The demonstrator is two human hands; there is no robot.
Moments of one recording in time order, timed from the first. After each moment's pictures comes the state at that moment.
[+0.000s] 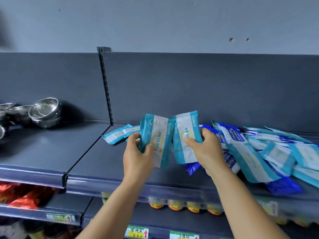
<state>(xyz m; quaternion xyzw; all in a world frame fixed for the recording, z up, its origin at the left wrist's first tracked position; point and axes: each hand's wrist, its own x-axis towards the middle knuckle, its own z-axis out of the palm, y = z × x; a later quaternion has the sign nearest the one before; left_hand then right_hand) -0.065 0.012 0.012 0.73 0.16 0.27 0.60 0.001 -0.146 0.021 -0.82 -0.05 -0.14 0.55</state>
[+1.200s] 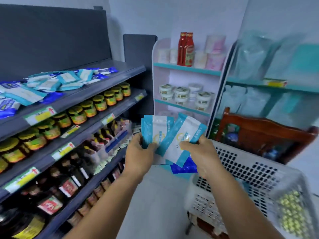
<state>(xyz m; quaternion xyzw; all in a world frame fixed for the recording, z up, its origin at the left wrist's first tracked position) -0.455 -0.287 -0.064 0.72 -0.25 -0.22 0.61 -0.577 -0.389 -0.064 -0.56 0.43 -0.32 0.63</state>
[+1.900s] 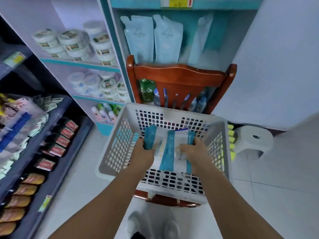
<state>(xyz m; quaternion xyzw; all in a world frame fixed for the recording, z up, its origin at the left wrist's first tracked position) -0.703 -0.549 -0.257 0.75 -0.27 -0.46 0.40 -0.850 -0.603 -0.242 -0.36 0.65 -0.26 0.62</state>
